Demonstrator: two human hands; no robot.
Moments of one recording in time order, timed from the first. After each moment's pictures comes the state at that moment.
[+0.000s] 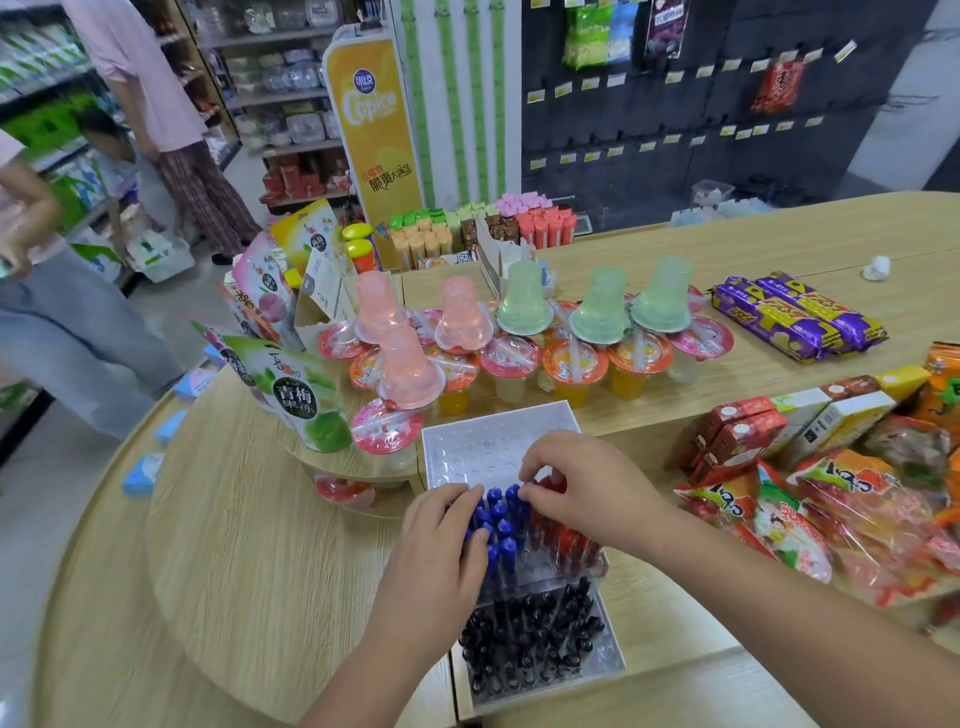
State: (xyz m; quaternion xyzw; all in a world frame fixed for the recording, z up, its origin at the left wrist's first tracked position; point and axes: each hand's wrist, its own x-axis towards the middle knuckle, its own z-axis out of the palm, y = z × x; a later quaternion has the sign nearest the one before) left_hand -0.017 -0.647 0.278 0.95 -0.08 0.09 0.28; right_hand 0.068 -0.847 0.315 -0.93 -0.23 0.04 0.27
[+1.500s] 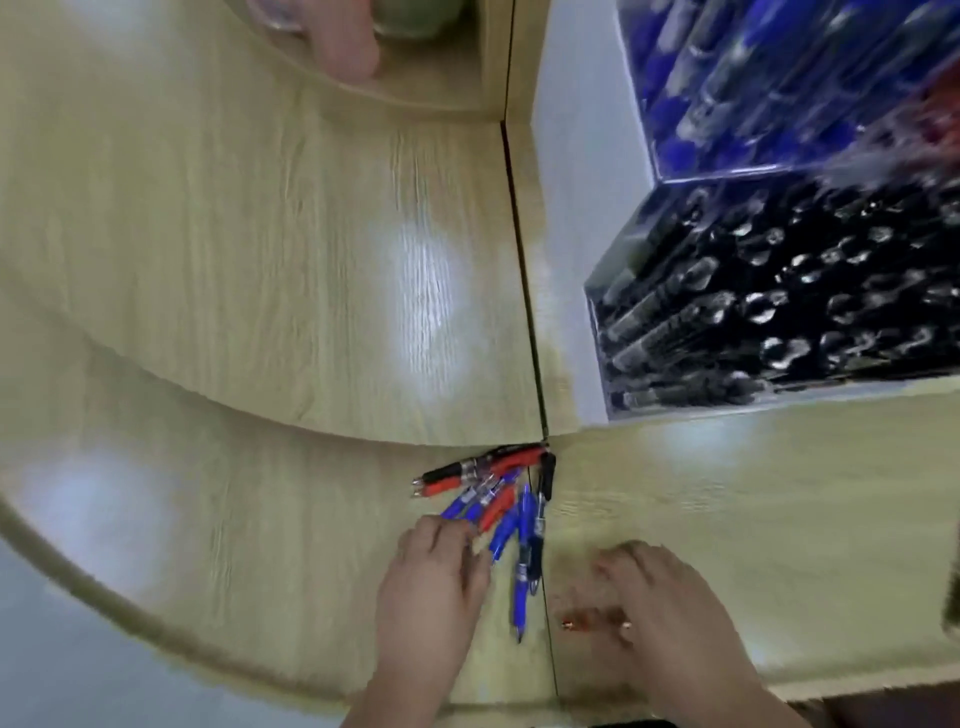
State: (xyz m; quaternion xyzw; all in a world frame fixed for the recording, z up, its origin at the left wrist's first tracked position) left_hand -0.238 -0.591 -0.044 0.94 0.14 -0.17 0.26; right_hand -0.216 -0.820 -0.031 -0.95 -0.20 0.22 0.12
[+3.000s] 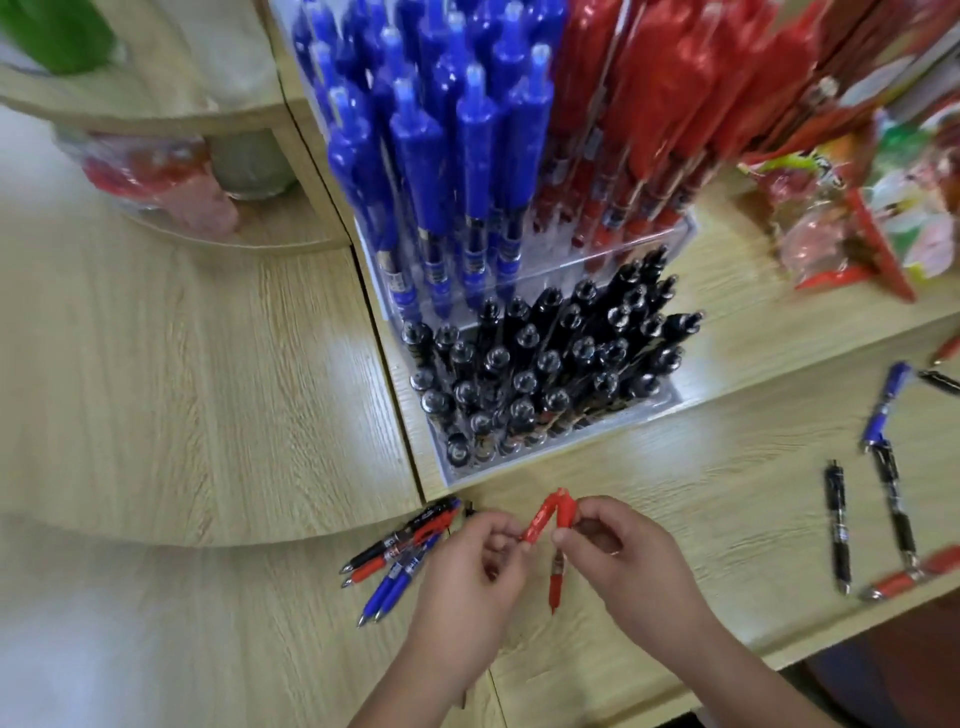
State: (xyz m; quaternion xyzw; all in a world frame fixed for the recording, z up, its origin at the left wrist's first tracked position) left_hand -0.162 -0.672 0.016 0.80 0.12 -0.25 0.53; right_hand -0.157 -0.839 0.039 -0.80 0.18 0.20 0.53
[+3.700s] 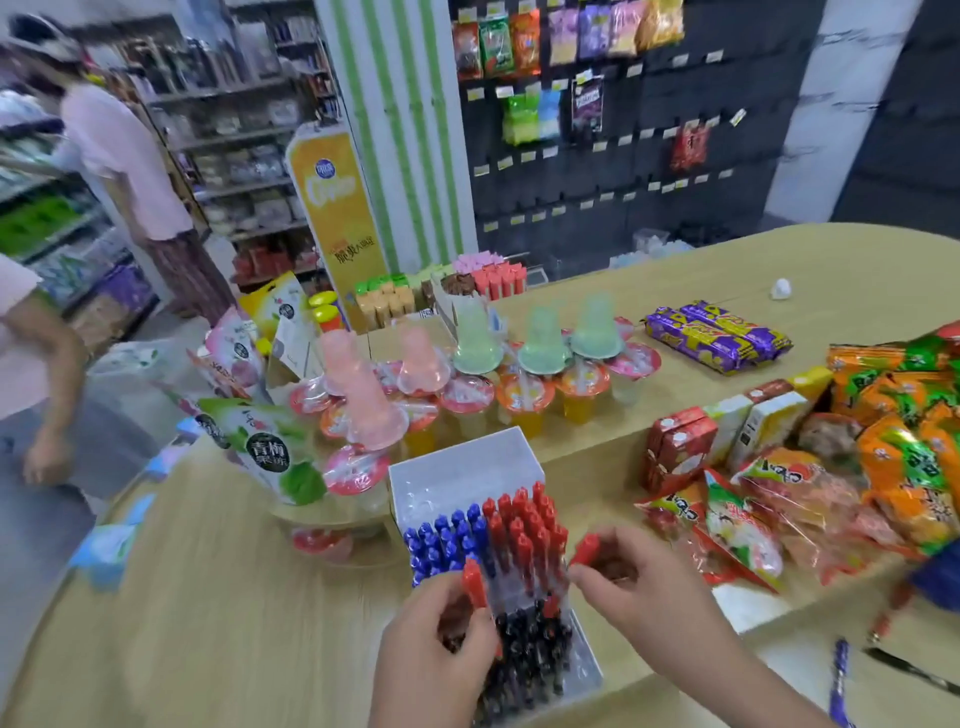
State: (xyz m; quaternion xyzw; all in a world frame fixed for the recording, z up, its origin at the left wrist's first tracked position) left_hand -0.084 -0.693 0.308 0.85 0.04 0.06 0.53; right_hand -0.061 -0.899 0.329 -0.85 -0.01 0.02 0.53
